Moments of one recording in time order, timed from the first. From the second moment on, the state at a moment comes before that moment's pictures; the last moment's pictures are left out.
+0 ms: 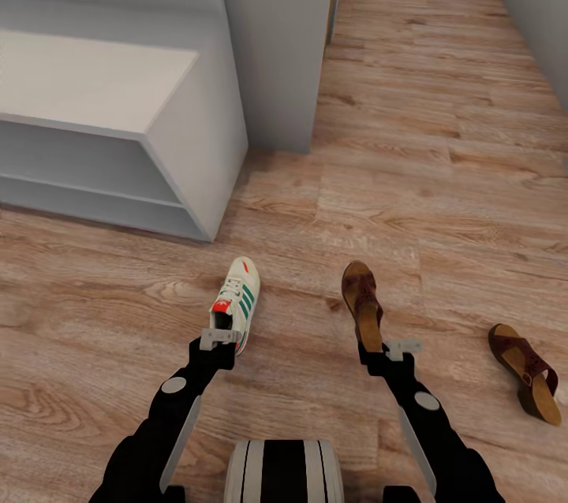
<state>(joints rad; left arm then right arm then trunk) -0.35 -0.08 -0.12 -1.24 -0.01 0.33 -0.01 -0.36 -0.01 -0.01 -1.05 0.00 0.11 0.00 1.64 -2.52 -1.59</state>
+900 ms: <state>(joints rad) -0.33 -0.08 -0.12 -1.36 -0.01 0.23 -0.01 -0.36 -0.01 -0.01 -1.05 0.00 0.11 0.00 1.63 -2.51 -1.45</state>
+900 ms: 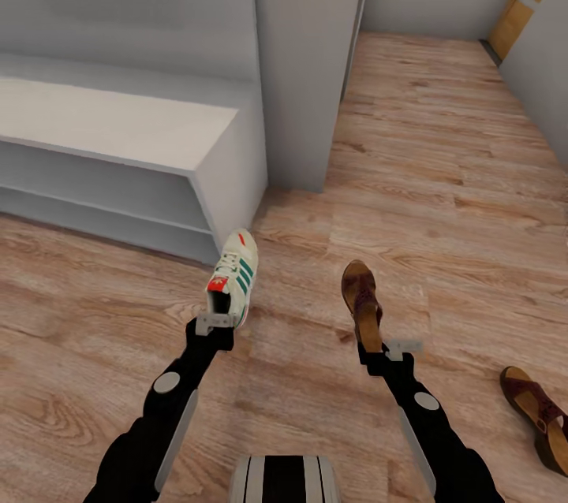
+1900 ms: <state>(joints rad) -0.33 -0.08 -0.18 -1.25 -0.01 0.04 -0.01 -0.36 -0.01 -0.01 -1.05 0.00 0.11 0.00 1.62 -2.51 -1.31</state>
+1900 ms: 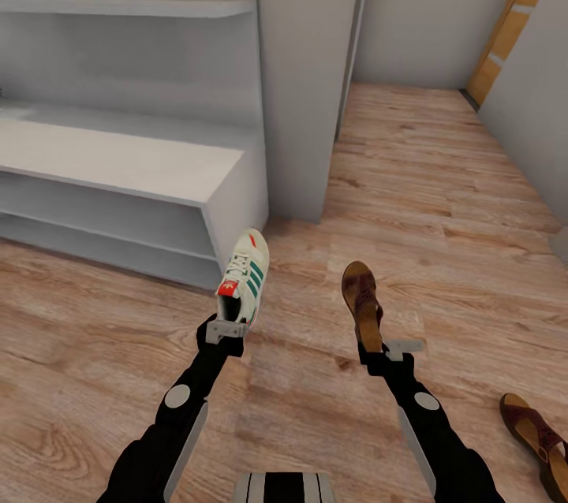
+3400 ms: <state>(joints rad) -0.33 -0.08 -0.18 -1.25 -0.01 0.04 -0.01 -0.36 -0.01 -0.01 -1.05 0.00 0.10 0.00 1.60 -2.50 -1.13</state>
